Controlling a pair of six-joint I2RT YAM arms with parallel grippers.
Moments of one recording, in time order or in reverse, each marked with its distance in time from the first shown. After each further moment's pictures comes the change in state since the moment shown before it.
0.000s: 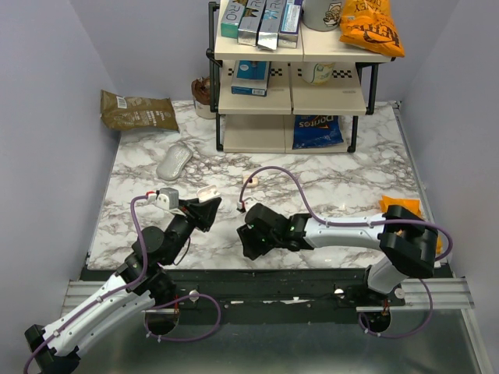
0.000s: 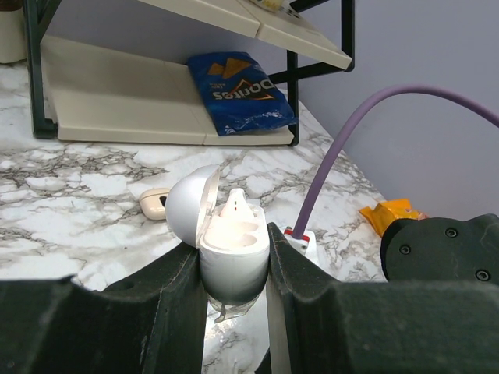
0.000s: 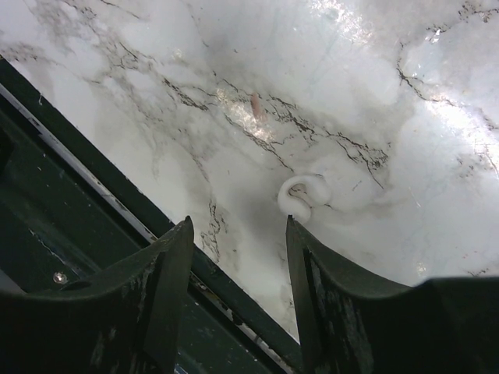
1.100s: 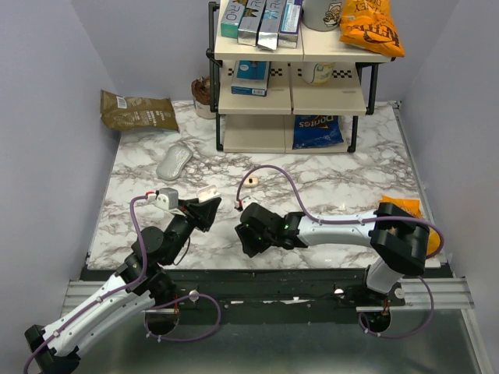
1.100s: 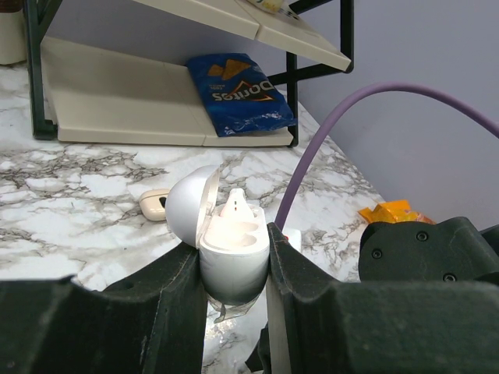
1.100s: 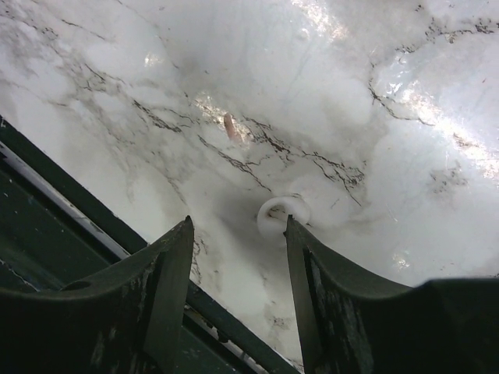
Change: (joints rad) left arm 0.000 -0.003 0.000 0.000 0.000 0.000; right arm 0.000 0.059 0.048 -0.029 0.048 -0.003
